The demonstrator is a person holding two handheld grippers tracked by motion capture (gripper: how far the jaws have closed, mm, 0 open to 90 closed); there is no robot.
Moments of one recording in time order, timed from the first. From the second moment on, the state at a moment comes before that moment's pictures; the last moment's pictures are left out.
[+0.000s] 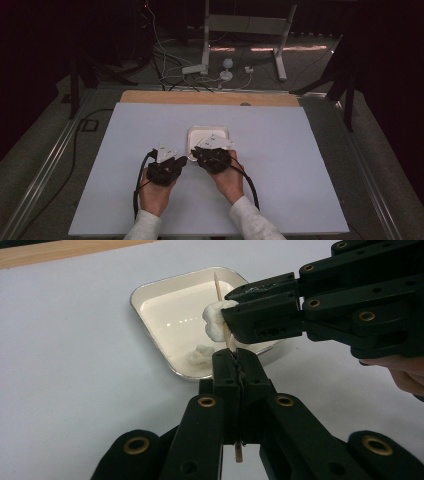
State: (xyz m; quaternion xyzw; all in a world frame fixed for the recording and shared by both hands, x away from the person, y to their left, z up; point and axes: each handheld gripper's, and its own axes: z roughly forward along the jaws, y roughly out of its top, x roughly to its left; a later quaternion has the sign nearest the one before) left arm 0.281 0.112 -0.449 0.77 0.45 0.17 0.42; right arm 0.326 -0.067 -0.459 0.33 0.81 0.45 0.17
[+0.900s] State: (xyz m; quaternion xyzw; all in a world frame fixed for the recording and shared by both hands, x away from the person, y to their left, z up) left arm 0.276 0.107 -0.442 0.77 0.45 0.18 0.43; right arm 0.344 -0.077 -0.461 0.38 0.80 0.41 0.23
